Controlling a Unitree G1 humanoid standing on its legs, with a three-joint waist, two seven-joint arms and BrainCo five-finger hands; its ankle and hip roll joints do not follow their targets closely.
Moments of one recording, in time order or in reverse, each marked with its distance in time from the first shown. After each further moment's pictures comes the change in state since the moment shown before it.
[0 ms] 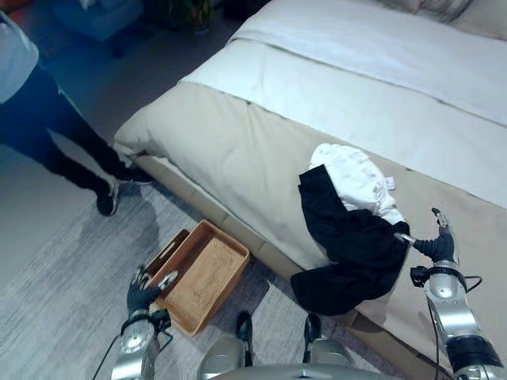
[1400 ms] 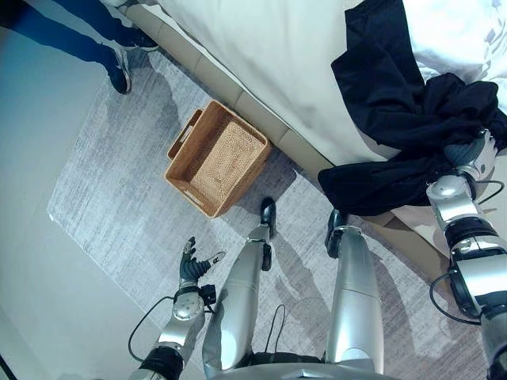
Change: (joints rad) left arm -0.239 -0.036 -0.415 0.068 0.008 -0.077 0.142; right arm -0.769 -0.191 0.336 0.589 0.176 0.012 -0.314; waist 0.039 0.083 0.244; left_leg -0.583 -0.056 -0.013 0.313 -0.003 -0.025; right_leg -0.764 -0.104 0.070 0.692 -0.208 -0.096
